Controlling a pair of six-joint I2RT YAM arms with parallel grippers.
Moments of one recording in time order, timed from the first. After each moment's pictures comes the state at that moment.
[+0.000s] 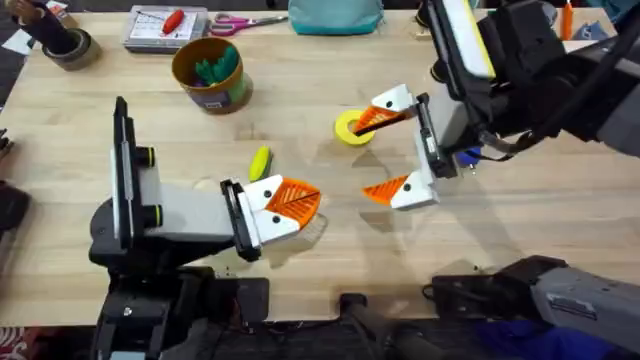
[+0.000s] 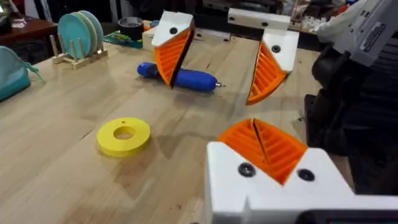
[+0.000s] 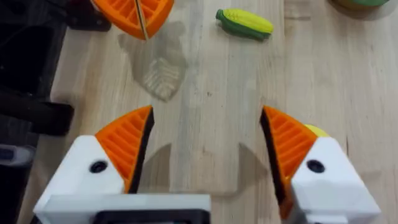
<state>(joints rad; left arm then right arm) -0.03 0.01 0.01 -0.13 1.18 0.03 0.35 1.27 0.92 -0.84 -0.84 -1.10</state>
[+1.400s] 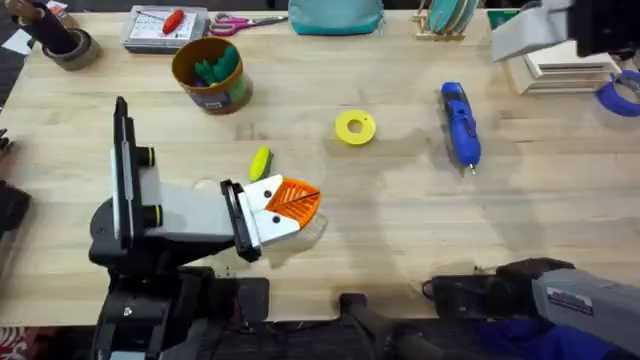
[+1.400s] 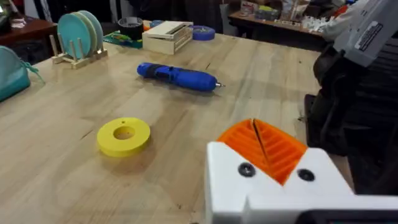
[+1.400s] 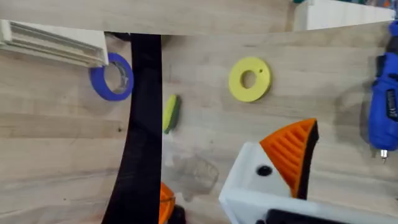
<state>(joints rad) -0.03 0.01 0.01 -0.13 1.18 0.03 0.15 1.28 1.60 -1.36 0.15 0.02</state>
